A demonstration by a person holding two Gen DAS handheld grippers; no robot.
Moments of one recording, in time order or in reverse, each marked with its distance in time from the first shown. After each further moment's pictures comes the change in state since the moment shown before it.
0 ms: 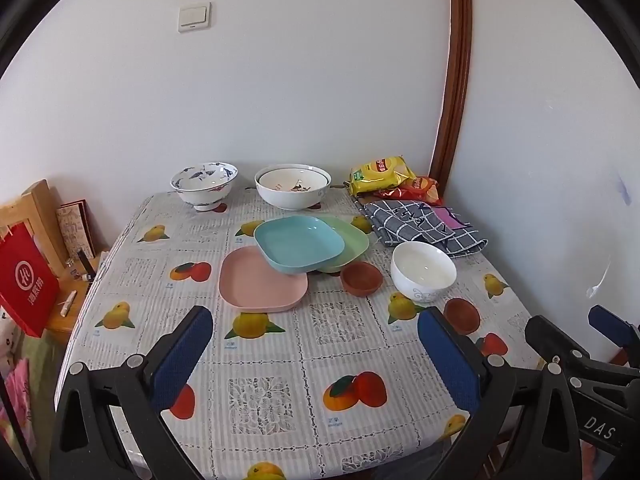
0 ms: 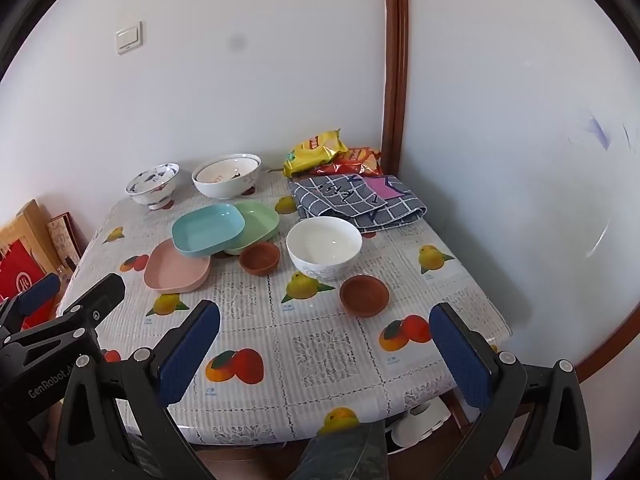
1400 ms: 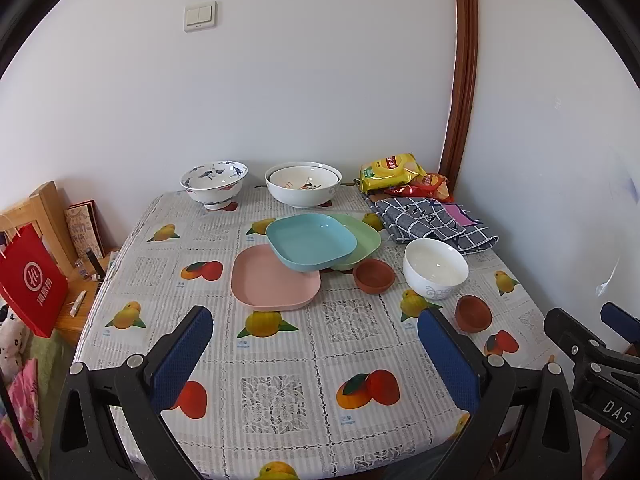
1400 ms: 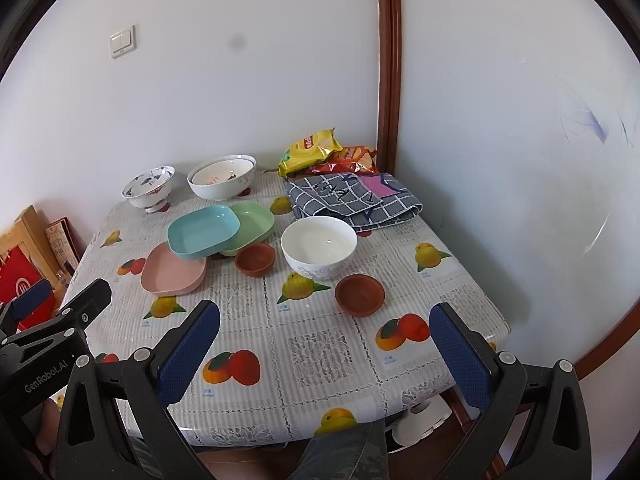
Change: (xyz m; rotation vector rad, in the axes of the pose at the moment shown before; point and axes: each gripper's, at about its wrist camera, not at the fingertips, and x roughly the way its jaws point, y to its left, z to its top) left arm 0.003 0.004 -0.004 0.004 0.006 0.037; right arm 0.007 -0.009 0.005 0.023 0.005 -0.006
